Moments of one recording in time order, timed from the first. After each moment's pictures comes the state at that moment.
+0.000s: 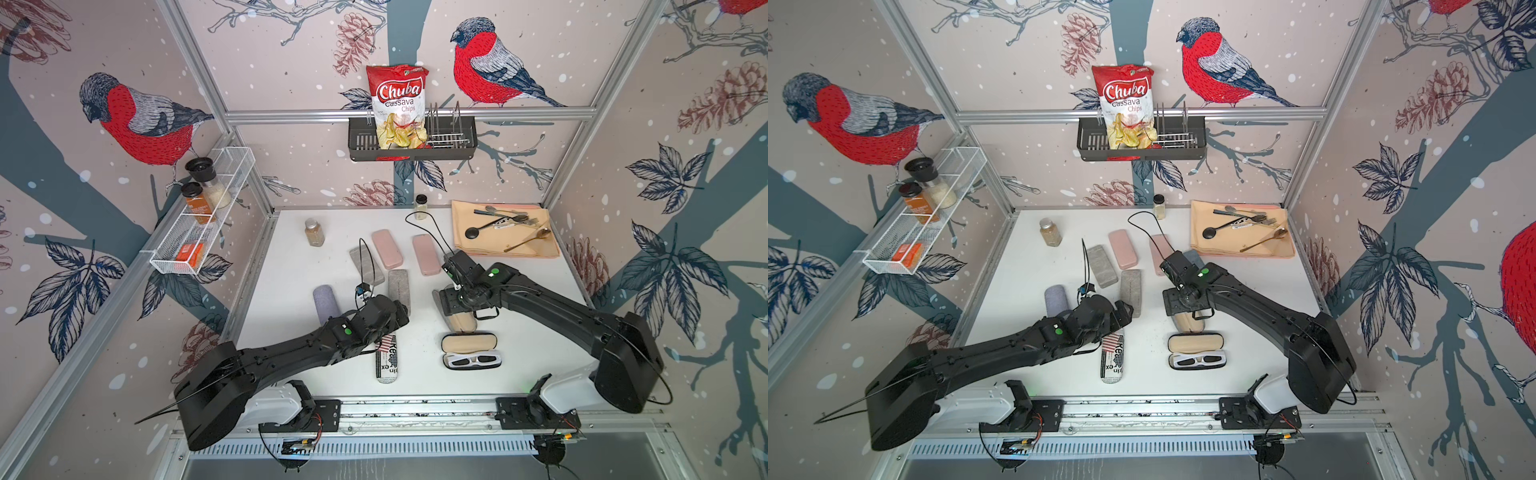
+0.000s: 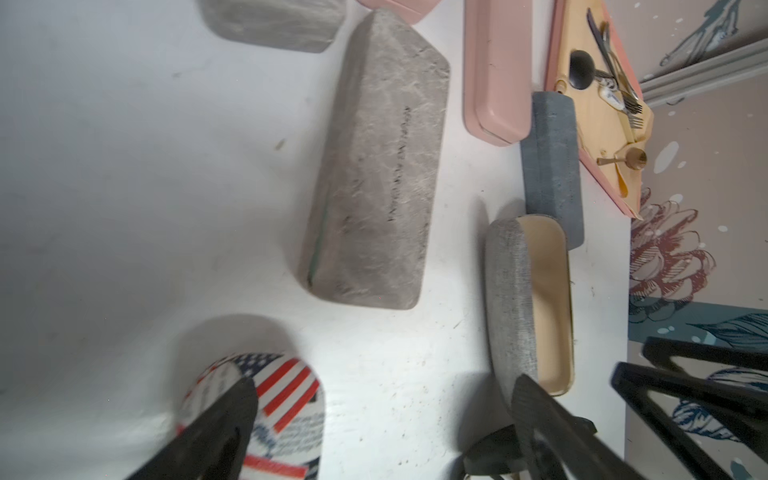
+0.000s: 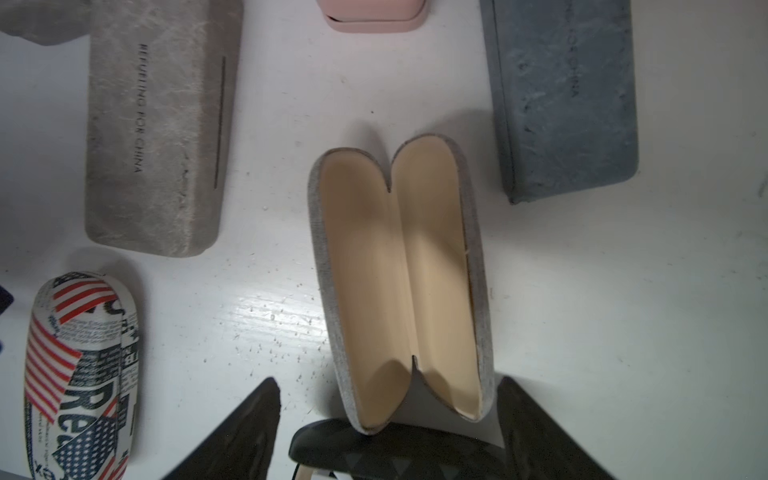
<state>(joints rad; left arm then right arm) -0.89 1.28 0.63 -0.14 -0.17 -1.17 0.75 1.46 1.10 -0.90 0.11 0.45</state>
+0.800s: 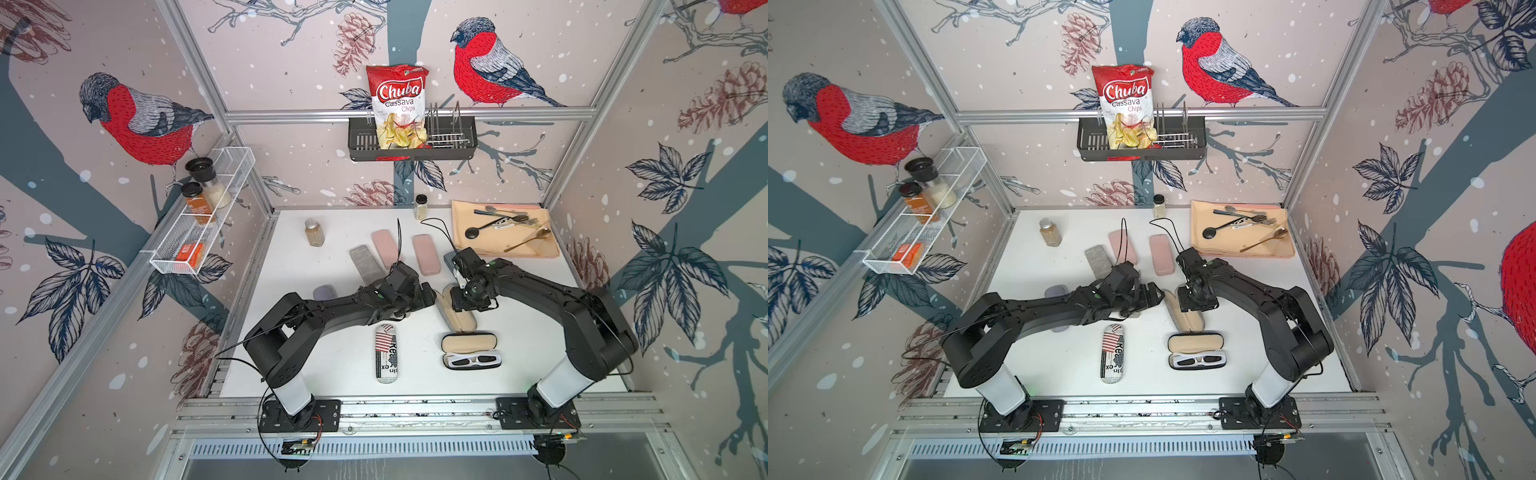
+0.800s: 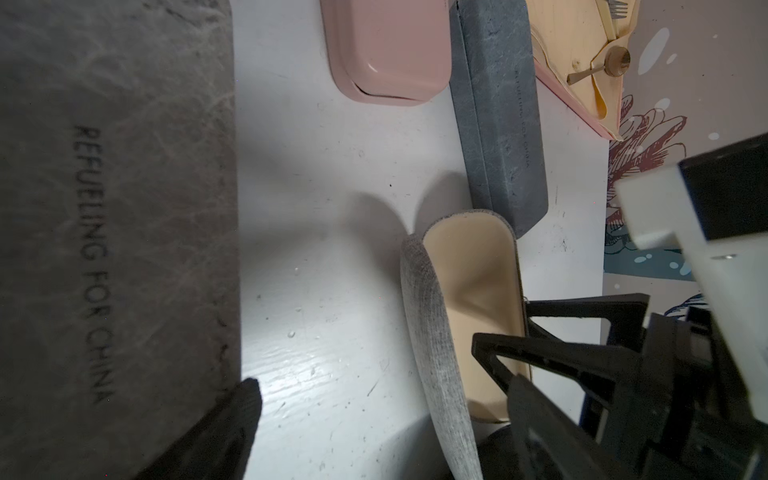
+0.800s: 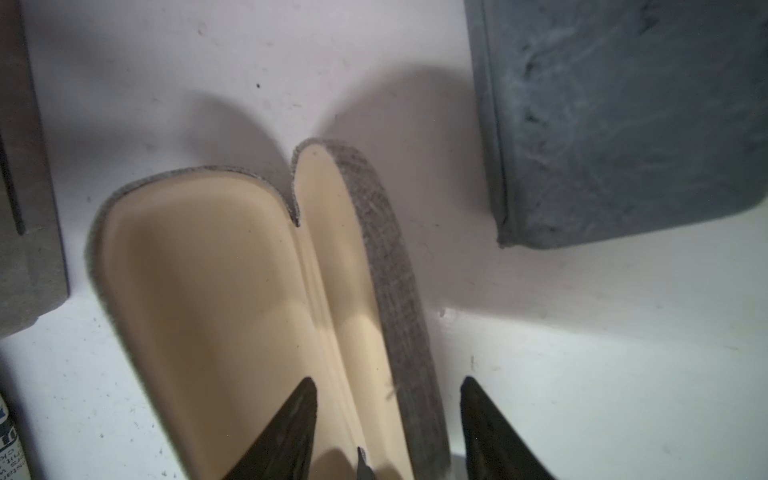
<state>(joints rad) -0.81 1.69 0.94 -0.03 0.13 -1.00 0.57 1.65 1.04 -0.76 -0.04 0.31</state>
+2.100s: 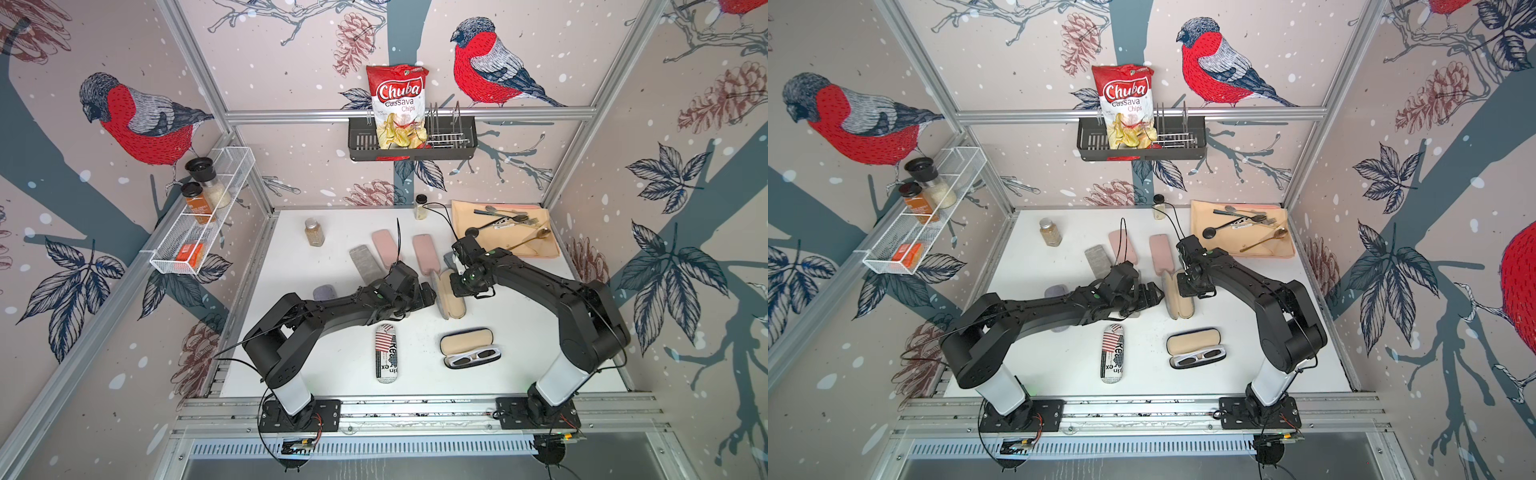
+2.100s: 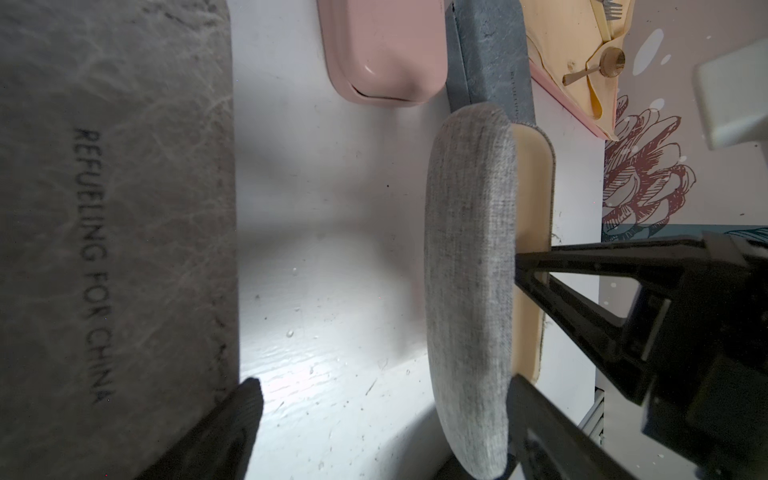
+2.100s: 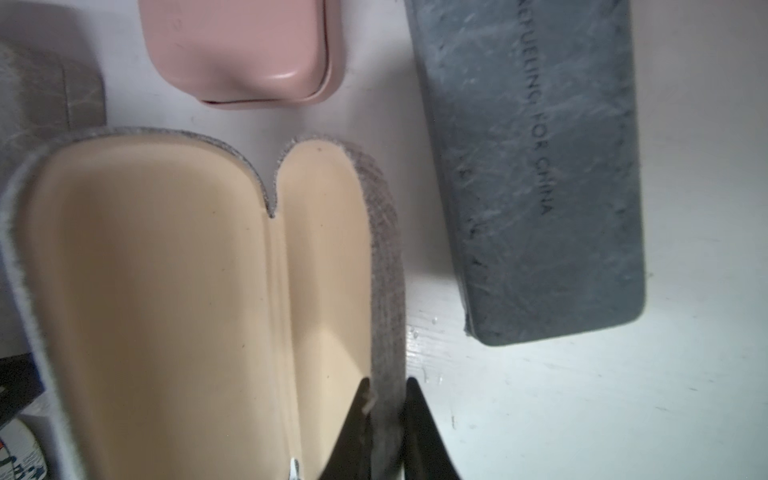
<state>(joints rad) -0.81 1.69 0.93 -0.03 0.14 -0.99 0.53 1.70 1.17 -0.75 0.01 0.28</state>
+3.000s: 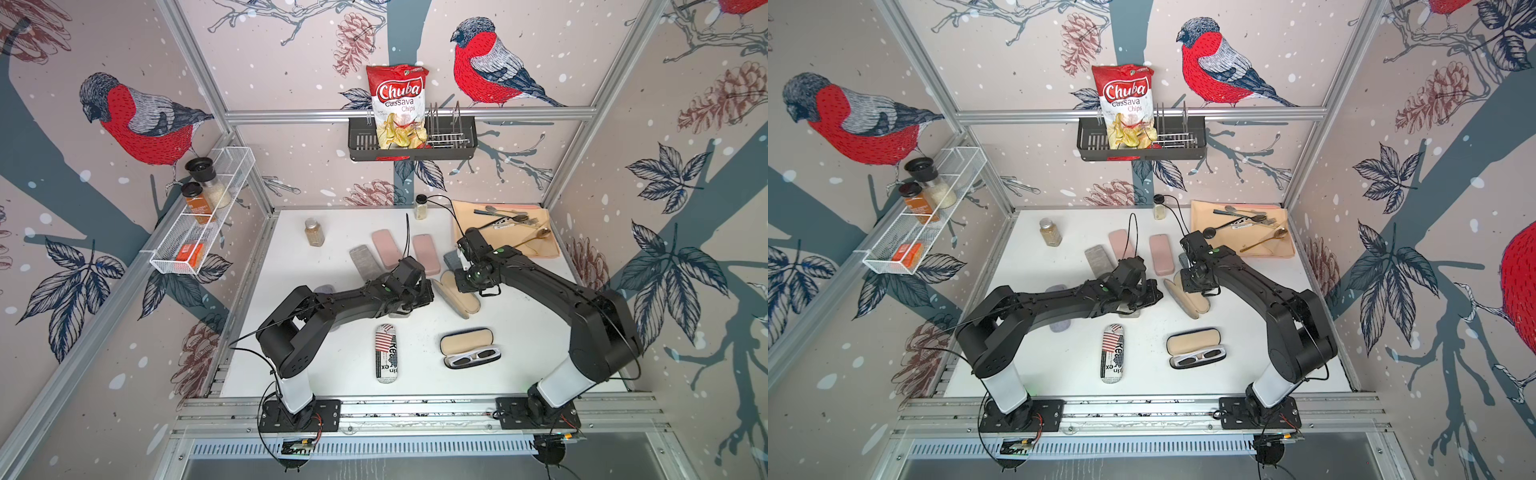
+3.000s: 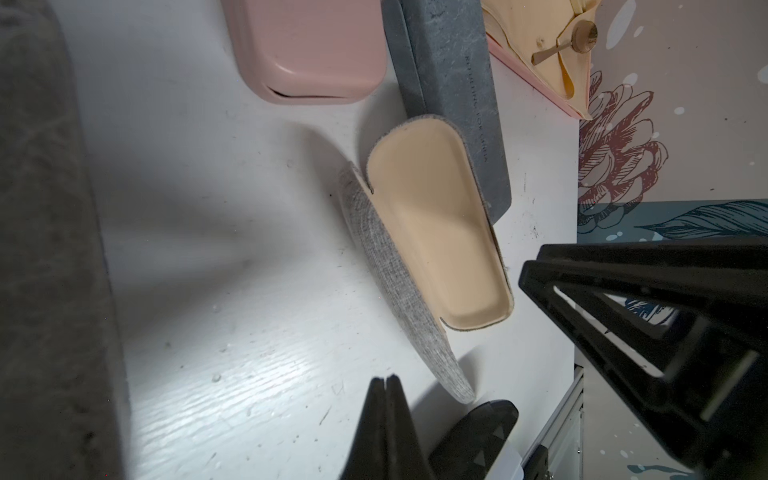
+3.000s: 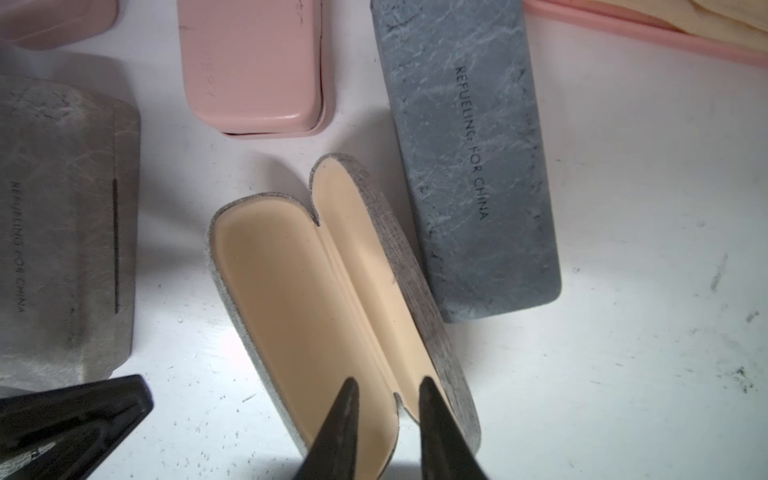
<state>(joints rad) -0.81 1.77 1.04 -0.02 0.23 -0.96 0.52 1.61 1.17 -0.77 0.05 0.26</state>
